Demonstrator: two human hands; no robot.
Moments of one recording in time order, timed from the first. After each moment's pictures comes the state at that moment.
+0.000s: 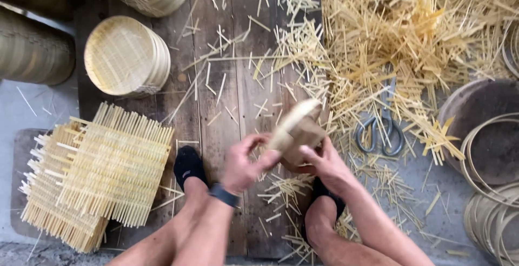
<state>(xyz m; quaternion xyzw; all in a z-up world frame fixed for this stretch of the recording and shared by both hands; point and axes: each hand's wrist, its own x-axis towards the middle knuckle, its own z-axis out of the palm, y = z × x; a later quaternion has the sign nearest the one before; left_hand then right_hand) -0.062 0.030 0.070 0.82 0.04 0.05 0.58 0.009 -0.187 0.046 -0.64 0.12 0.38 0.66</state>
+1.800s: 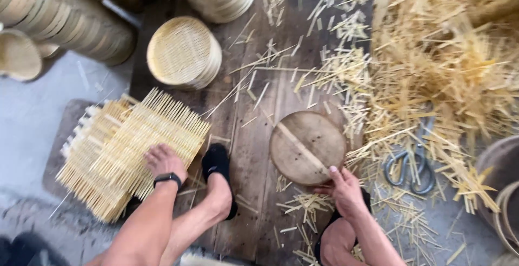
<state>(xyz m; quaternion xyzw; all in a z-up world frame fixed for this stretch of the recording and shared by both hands) -0.195 0.275 -0.023 0.85 0.46 -0.26 -0.06 -0.029 -0.182 -0.045 -0.56 0.20 0.40 0.70</state>
